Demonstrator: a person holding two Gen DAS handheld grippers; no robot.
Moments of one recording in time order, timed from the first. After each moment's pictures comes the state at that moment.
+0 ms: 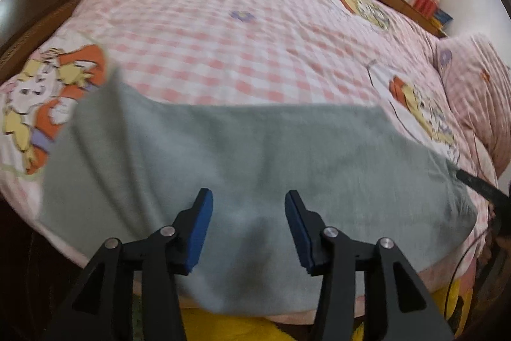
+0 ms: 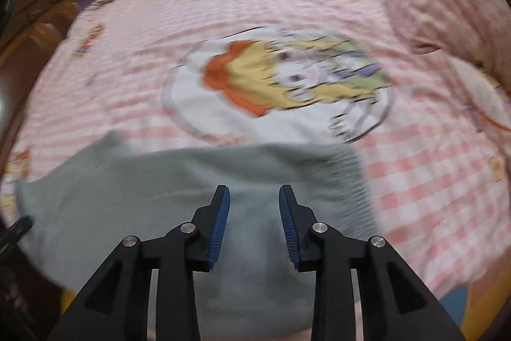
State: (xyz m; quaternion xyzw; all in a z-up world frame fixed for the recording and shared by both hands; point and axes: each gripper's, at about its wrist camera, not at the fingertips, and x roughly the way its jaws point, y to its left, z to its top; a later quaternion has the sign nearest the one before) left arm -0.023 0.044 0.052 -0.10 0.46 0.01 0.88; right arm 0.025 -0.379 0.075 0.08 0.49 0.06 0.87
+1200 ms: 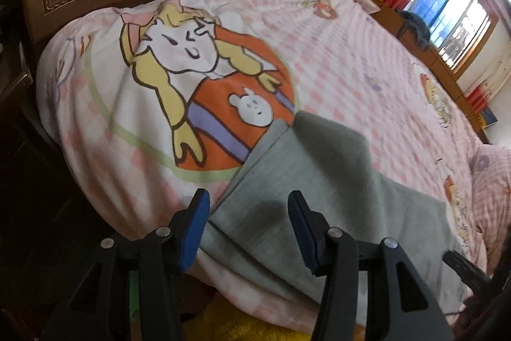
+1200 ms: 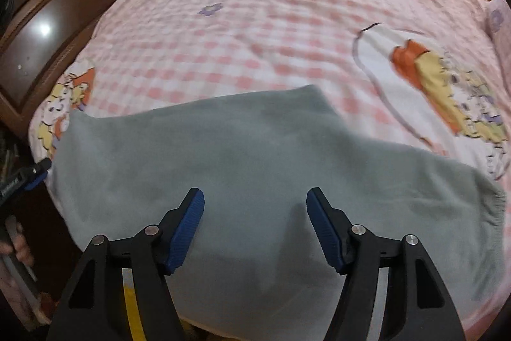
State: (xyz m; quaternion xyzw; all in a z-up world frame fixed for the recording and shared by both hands) left arm -0.066 0.217 0.035 -0.25 0.41 0.14 0.87; right arm 0.038 -0.184 0.058 -0.01 0.52 0.20 0.83
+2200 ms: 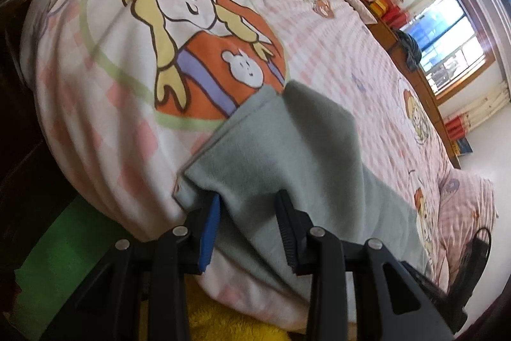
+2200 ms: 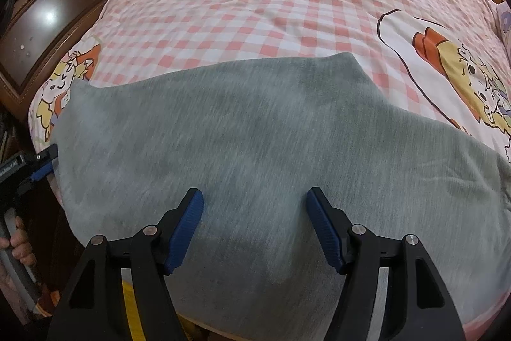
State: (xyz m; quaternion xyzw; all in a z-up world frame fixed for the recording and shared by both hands) left arm -0.074 0.212 0.006 -0.35 0.40 0.10 0.84; right arm 0.020 -0.175 0.036 -0.03 0.52 0.20 0.83
